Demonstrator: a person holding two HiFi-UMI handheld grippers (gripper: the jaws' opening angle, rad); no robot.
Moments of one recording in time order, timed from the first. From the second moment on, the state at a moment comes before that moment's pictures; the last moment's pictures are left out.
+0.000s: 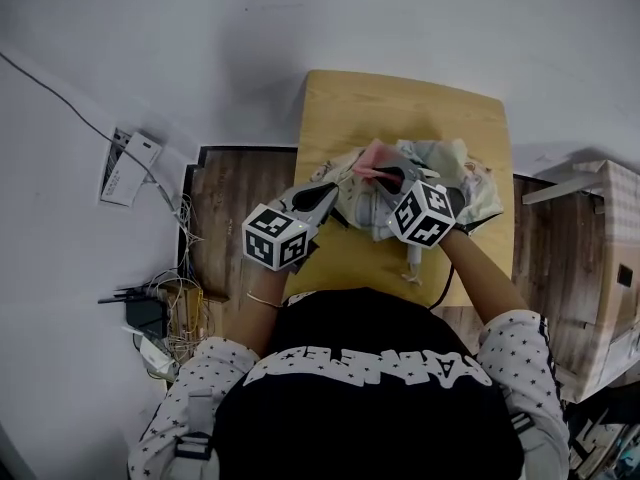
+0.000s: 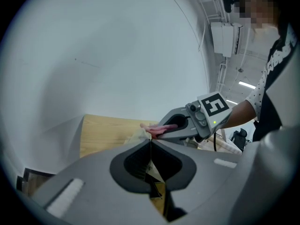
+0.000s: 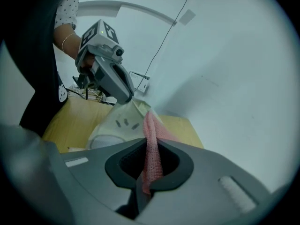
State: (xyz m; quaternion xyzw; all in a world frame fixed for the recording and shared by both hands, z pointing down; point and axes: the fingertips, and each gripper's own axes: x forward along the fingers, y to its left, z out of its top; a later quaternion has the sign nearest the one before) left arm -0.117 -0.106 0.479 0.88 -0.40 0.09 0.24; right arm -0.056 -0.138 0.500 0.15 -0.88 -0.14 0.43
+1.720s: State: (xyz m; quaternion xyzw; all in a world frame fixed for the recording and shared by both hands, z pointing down) left arm -0.107 -0.102 0.475 0.88 -0.40 0.07 0.26; right arm -0.020 -0.024 0.491 0.06 -0.90 -0.10 0.42
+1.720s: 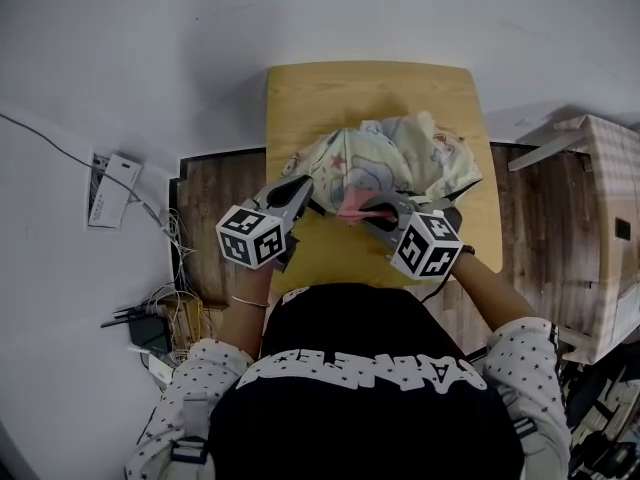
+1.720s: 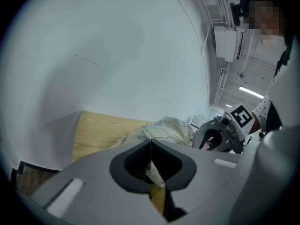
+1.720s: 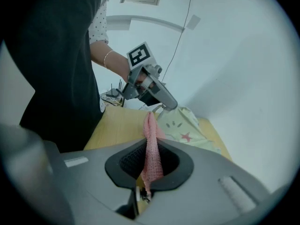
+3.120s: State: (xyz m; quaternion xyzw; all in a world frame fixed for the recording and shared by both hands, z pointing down) left arm -0.092 -0.089 0.470 0.89 -0.37 0.08 0.26; right arm 0.038 -0.077 0.483 0.05 -0.91 -0.08 0.40
